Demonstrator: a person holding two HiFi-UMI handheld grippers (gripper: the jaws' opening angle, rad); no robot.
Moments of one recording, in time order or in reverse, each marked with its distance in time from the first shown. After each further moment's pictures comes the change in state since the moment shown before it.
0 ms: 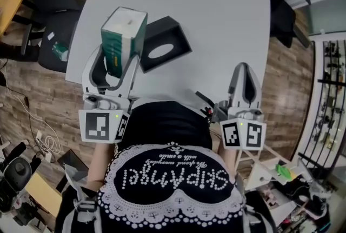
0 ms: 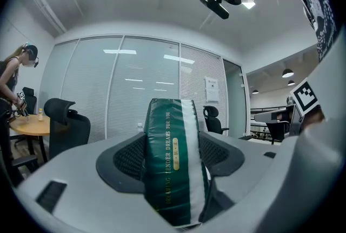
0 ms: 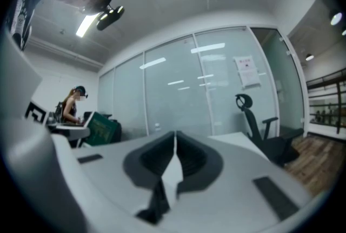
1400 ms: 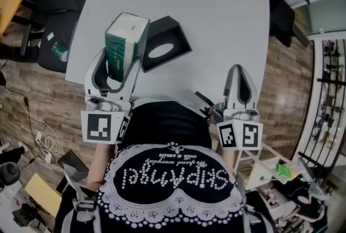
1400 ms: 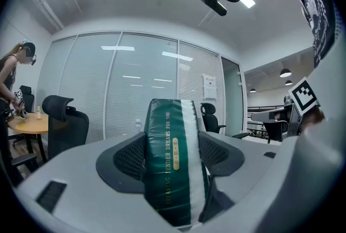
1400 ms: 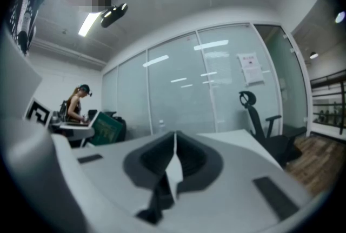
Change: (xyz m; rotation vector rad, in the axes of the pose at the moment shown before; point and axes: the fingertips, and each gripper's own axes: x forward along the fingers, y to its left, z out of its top) left arm -0.005 -0.009 -0.011 -0.003 0.034 -0.024; right arm -0.005 0.008 -0.011 -0.006 0.032 0.034
